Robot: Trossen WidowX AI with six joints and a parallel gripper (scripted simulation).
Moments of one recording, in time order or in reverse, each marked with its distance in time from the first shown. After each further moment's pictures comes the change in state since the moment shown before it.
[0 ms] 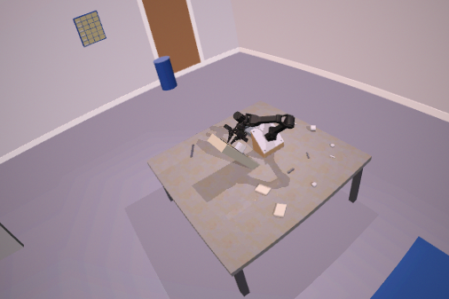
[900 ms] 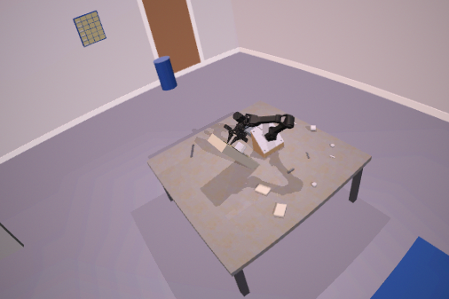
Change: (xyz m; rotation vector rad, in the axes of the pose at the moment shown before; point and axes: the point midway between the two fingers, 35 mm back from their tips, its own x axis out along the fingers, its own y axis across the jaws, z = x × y) arm 0.001 0.001 -0.003 0.007 0.002 0.003
